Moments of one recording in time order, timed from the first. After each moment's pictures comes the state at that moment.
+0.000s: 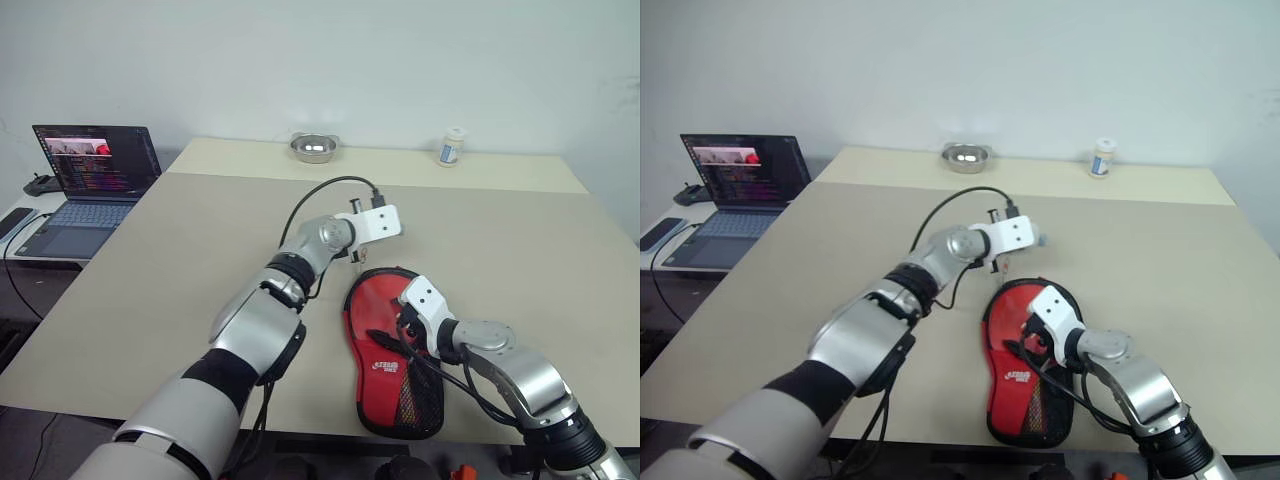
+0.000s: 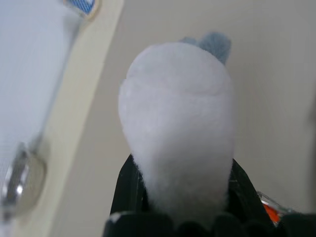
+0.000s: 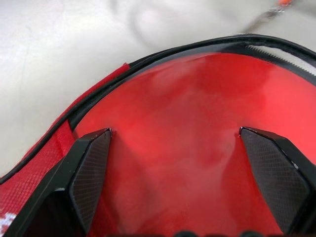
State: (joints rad) left arm -1.36 0.02 -0.44 1.39 0.52 -0.20 -0.34; right arm -0.28 -0.48 0.31 -0.32 0.21 0.77 0.56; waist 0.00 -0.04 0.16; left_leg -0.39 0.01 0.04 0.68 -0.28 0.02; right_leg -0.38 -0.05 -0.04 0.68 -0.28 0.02
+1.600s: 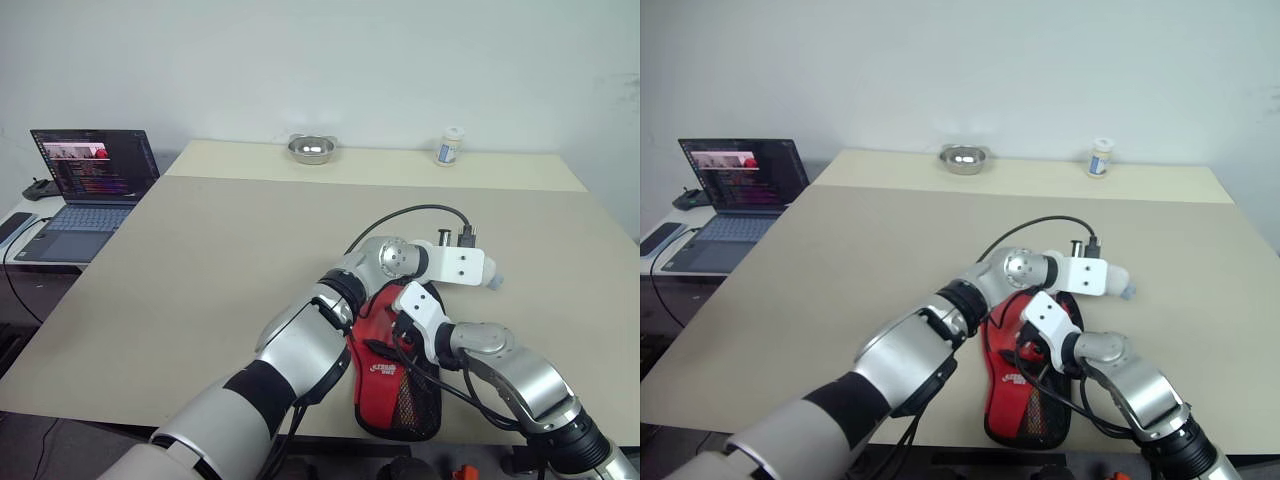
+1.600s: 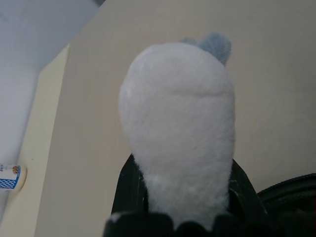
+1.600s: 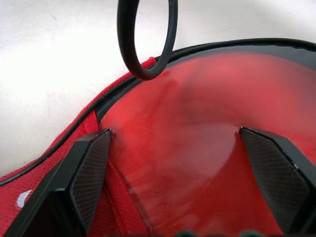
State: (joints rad) left arm -1.35 -0.17 -0.43 1.38 0.47 -0.47 -0.61; right arm -0.28 -0.50 0.35 -0.37 0.21 0.82 0.57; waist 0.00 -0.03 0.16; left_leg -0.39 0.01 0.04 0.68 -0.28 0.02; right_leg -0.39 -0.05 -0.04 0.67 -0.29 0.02
